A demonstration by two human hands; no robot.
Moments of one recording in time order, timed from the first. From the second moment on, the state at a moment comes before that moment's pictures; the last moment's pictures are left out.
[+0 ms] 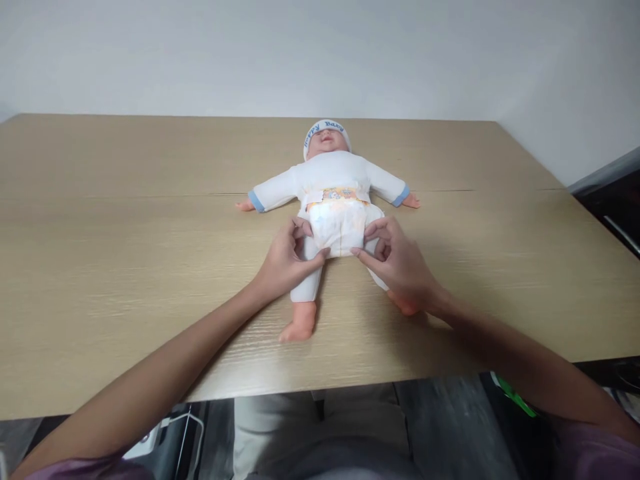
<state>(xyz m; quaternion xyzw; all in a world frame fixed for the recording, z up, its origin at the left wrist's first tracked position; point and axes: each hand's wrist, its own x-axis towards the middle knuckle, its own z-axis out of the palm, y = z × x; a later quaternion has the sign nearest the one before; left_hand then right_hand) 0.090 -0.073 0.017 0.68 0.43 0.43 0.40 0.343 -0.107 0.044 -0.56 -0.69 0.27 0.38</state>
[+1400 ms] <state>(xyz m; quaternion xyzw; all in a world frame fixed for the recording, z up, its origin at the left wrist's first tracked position) 0.090 -0.081 0.036 0.53 0.42 0.41 0.61 0.334 -0.115 0.037 -0.55 -0.70 0.18 0.41</state>
